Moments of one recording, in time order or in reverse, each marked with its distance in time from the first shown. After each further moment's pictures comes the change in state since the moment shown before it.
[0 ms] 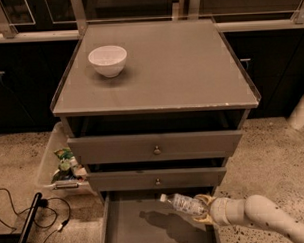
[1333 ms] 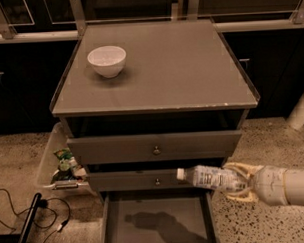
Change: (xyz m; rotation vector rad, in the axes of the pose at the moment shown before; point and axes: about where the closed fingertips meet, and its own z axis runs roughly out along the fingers) arm -0.154 -0.043 -0.237 0.095 -0.067 -0.302
